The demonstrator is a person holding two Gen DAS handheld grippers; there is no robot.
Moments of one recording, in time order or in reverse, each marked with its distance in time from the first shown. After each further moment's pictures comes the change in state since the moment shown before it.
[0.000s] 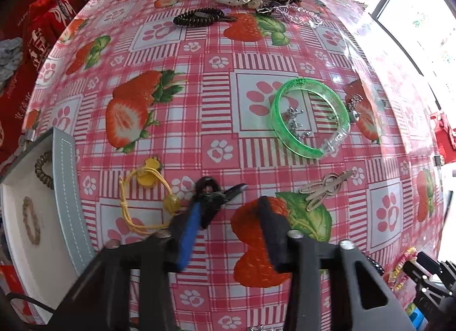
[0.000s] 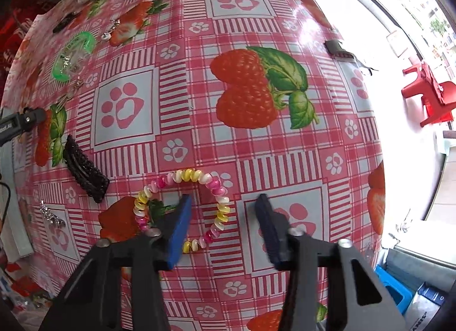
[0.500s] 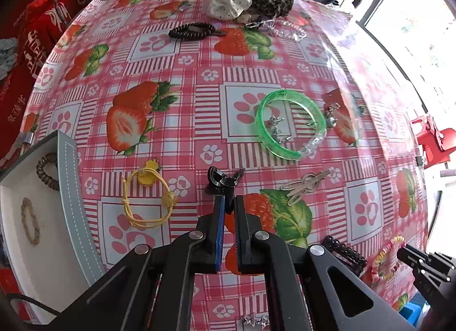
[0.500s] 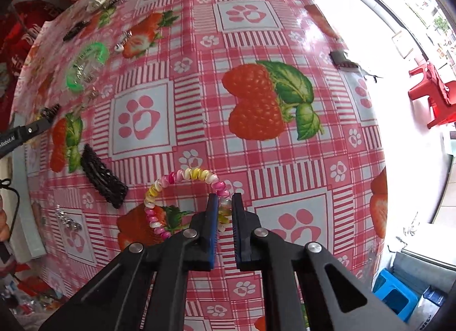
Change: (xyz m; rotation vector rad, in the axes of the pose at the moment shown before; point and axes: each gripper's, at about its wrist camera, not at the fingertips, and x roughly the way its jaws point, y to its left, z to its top) left arm -0.027 0.010 -0.014 0.006 -0.046 -0.080; right arm -0.013 0.026 0.017 0.008 -0.024 0.053
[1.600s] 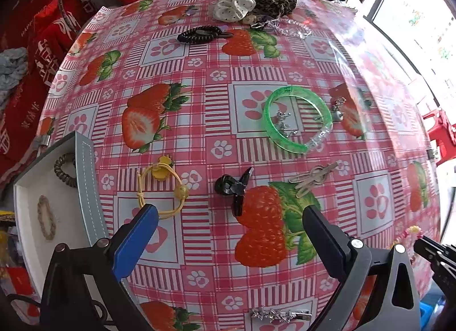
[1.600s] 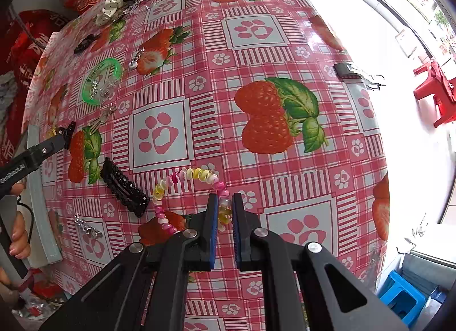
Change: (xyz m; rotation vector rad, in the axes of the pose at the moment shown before) left arm -0.006 -0.008 -0.010 0.023 -0.003 0.102; right arm -0.020 -0.002 0.011 0.021 -0.023 0.054
